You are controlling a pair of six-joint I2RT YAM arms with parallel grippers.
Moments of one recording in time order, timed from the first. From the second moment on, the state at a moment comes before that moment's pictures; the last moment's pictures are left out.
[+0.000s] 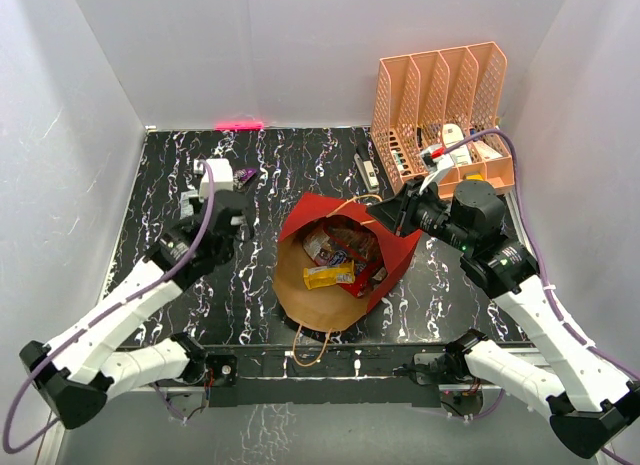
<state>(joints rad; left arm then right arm) -0.79 1.00 1.05 -0.71 -0.90 -0.33 0.51 0.86 1.02 -0.34 -0.31 0.42</state>
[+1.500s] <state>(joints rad) 0.04 2.01 1.34 -0.42 -0.67 -0.22 0.56 0.82 0.96 -0.39 -0.33 0.49</state>
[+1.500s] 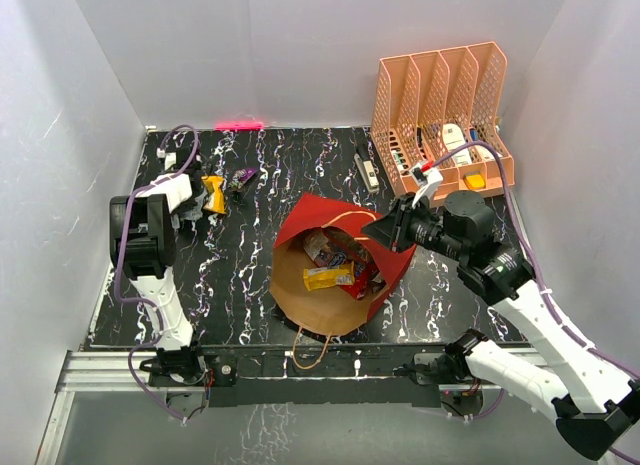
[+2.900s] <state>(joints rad) -1.26 0.89 0.73 -0.28 -0.26 -0.89 0.56 0.78 0.87 -0.29 -0.24 0.43</state>
